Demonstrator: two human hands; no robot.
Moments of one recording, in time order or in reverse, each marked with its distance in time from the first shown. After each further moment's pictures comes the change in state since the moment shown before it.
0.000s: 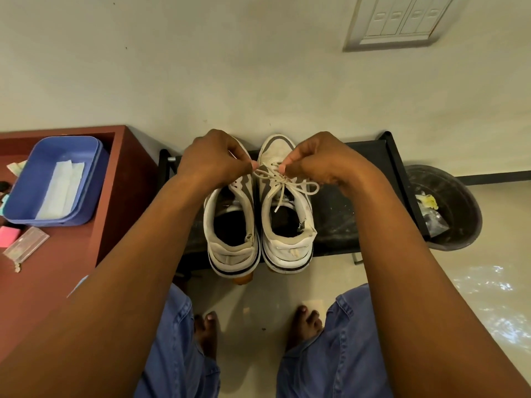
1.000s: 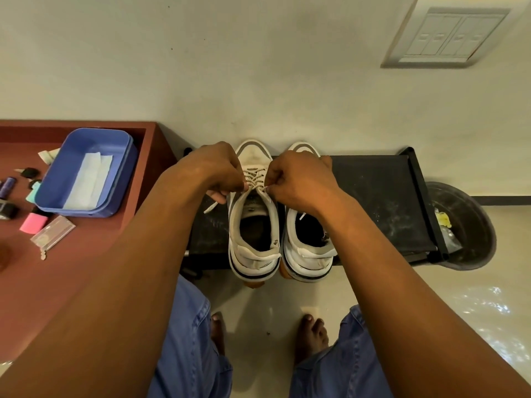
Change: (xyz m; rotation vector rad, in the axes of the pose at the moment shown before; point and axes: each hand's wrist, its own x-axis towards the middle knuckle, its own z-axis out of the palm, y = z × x) left_hand 0.010 -0.036 -0.033 -0.027 -0.290 -0.213; right_hand 0.010 -0.036 0.073 -0.679 0.132 -0.294
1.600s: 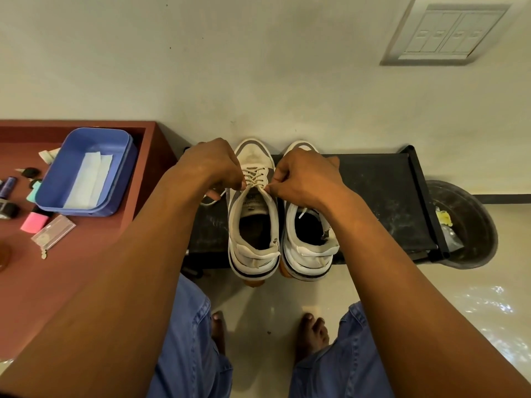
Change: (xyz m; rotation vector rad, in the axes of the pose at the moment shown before) left_hand 0.000 0.000 0.000 0.039 0.100 -0.010; right_hand 0.004 0.009 0.002 0.030 0.000 0.068
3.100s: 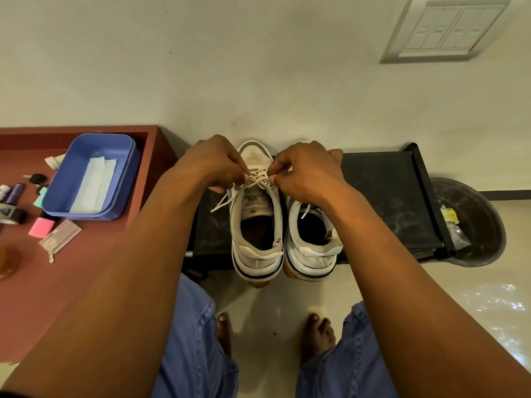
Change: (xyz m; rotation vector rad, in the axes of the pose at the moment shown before) left_hand 0.001 -0.004 -0.005 -0.055 0.020 0.097; right_hand 0.002 0.000 -0.002 0.036 0.106 -0.024
